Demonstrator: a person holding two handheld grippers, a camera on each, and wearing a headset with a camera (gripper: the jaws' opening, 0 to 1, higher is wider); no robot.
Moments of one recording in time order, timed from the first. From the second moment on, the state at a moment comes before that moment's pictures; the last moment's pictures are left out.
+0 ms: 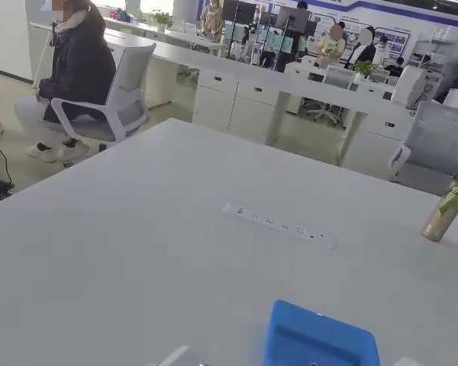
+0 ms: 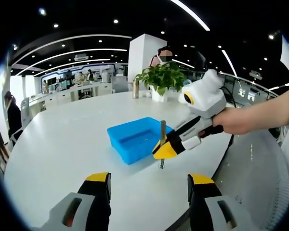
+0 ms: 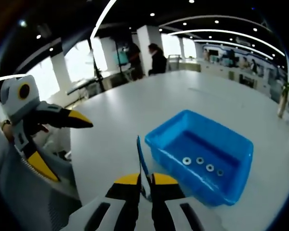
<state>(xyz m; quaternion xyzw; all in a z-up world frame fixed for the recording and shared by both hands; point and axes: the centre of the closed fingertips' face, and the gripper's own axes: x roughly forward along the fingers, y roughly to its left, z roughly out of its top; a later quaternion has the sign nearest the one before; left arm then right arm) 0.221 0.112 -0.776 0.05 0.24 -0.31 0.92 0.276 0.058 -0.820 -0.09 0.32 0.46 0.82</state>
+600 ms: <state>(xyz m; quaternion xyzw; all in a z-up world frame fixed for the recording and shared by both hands) 0.219 0.109 -0.775 0.04 0.25 -0.32 0.91 0.272 0.047 -0.821 -0.12 0.28 0.43 0.85</state>
